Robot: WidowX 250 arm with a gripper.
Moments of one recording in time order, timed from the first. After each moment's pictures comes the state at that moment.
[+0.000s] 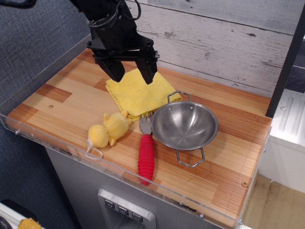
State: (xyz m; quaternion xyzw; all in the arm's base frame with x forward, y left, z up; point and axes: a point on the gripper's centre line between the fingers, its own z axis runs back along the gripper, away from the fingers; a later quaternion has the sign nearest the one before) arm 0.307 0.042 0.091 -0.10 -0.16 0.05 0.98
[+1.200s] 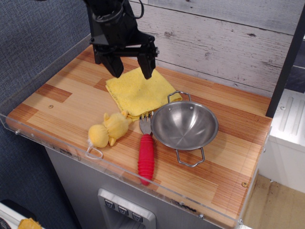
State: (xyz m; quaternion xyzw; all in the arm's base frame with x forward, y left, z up) arm 0.334 0.059 0.080 -0.08 -0.13 0.07 0.99
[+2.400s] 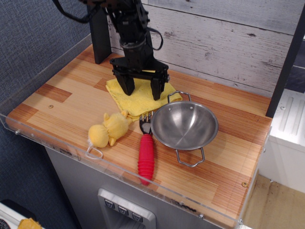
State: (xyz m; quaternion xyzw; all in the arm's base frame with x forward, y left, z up) arm 0.359 0.056 0.014 -0.04 -0.08 0.06 0.99
